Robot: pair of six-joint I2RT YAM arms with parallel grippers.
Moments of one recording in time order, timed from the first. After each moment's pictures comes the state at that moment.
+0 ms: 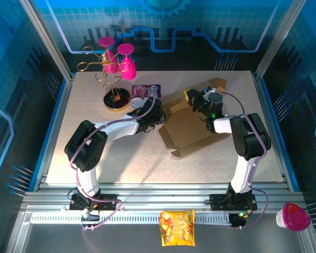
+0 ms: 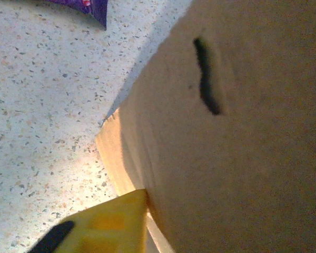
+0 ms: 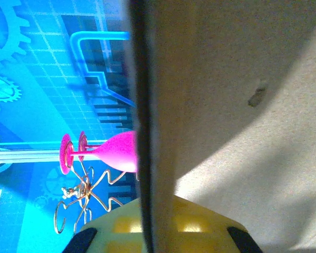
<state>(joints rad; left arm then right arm) -0.59 1.85 1.19 -0.10 -0.07 -0.74 0.21 1.92 0.92 0.92 -0.42 1.49</state>
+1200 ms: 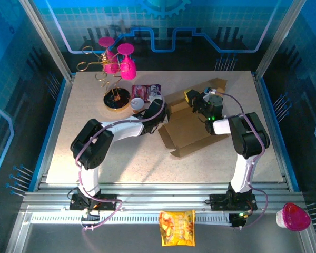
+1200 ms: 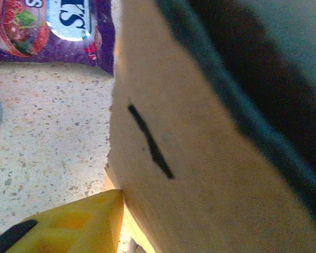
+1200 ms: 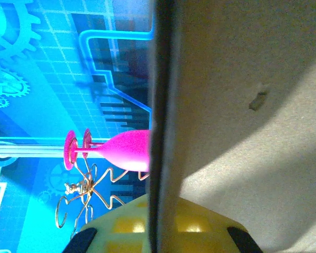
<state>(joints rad) -0.63 1.91 1.21 -0.01 -0.27 -0.61 0.21 1.95 0.90 1.01 -0.41 1.49</state>
